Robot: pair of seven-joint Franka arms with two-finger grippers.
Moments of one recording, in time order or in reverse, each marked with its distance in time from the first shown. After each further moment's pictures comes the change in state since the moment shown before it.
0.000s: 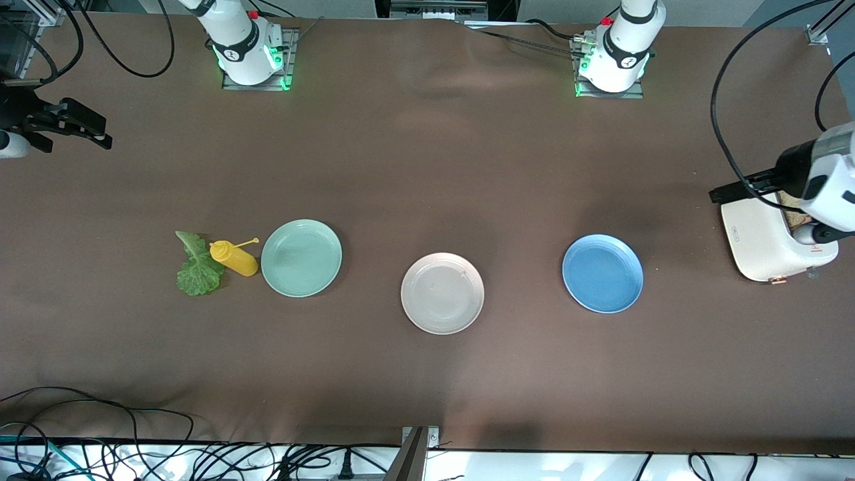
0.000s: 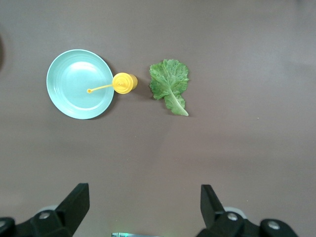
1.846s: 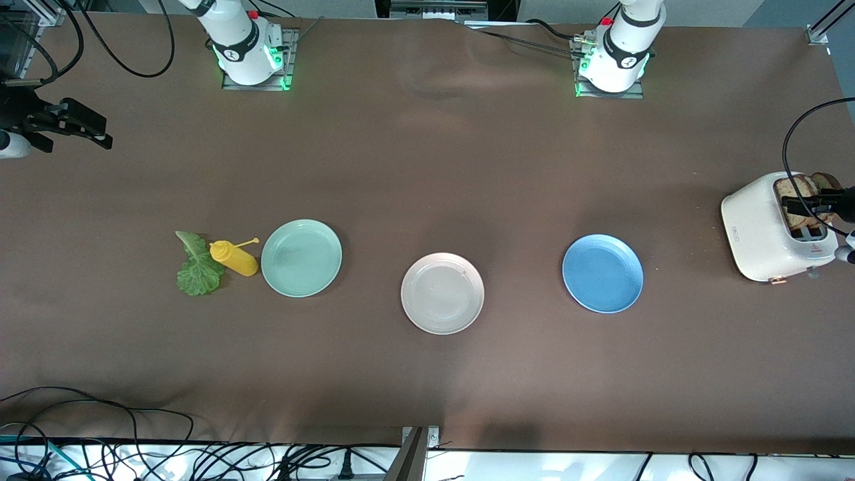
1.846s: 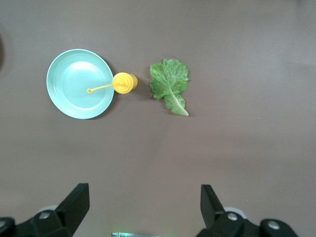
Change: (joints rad) left arm 0.333 0.278 0.002 -0.058 0.262 0.072 0.458; right arm 0.000 0.000 0.000 0.000 0.000 -0.001 0.000
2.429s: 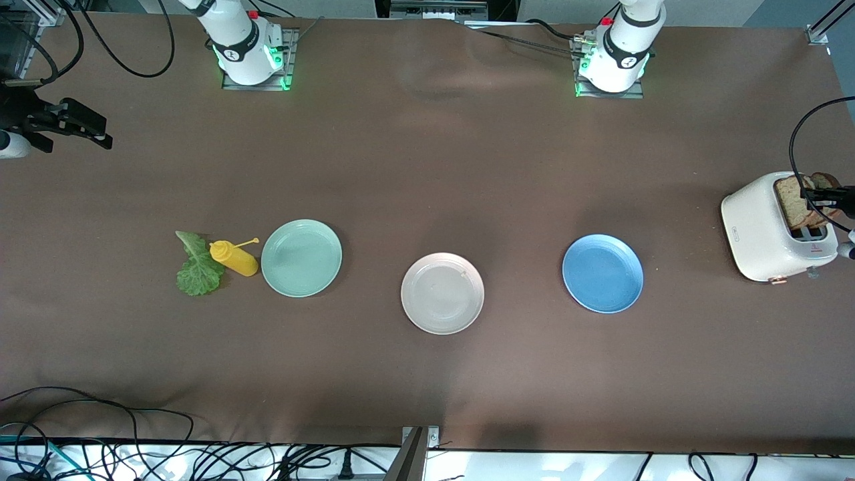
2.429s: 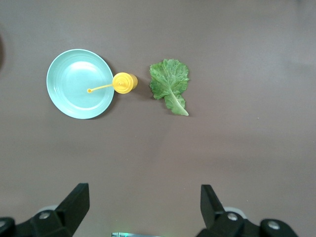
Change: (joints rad) left arm 0.011 0.000 -0.001 0.003 0.040 -0.007 0.034; right arm 0.000 0.000 0.000 0.000 0.000 0.000 0.000
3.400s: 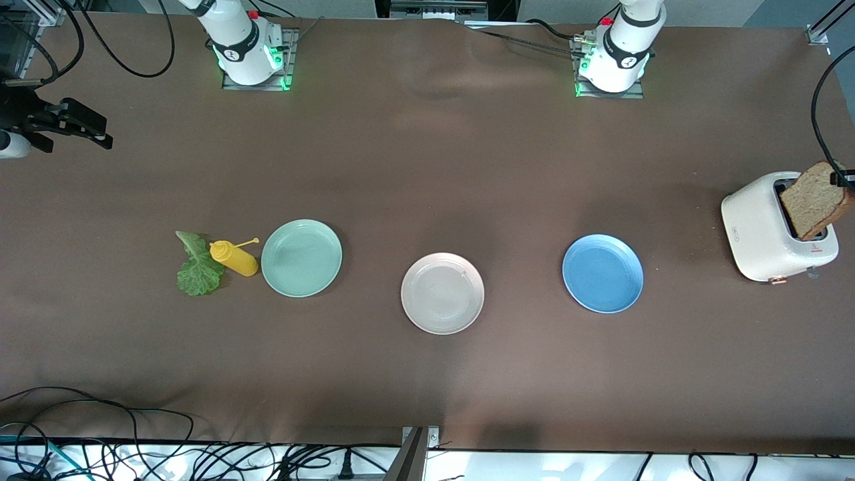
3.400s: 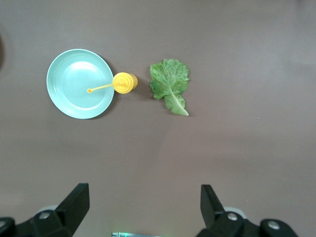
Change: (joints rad) left arm -0.006 -0.174 -0.179 0.083 -0.005 -0.141 -0.038; right arm 0.000 0.000 0.000 0.000 0.000 0.000 0.000
